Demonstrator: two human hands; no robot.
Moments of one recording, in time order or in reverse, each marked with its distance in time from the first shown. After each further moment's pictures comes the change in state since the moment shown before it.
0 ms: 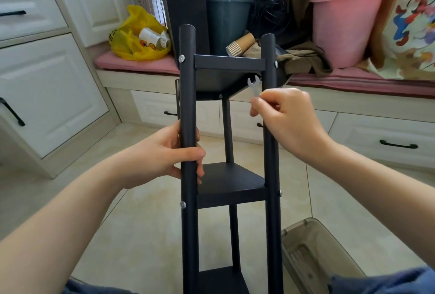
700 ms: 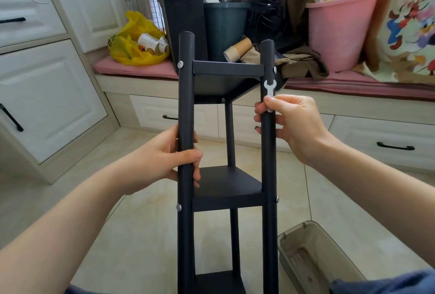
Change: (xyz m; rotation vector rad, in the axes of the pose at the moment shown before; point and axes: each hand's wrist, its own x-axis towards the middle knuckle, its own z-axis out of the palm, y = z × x) left_hand 0.003 -0.005 -0.001 0.025 0.027 0.043; right_hand 0.000 0.003 -0.010 0.598 -0.008 0.460
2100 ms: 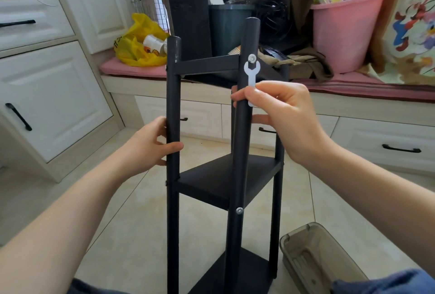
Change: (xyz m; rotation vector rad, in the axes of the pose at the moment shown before) left_hand 0.012 -0.016 -0.029 0.343 0.344 -0.075; right_hand -0.016 -0.020 0.024 -0.037 -0.156 -0.388
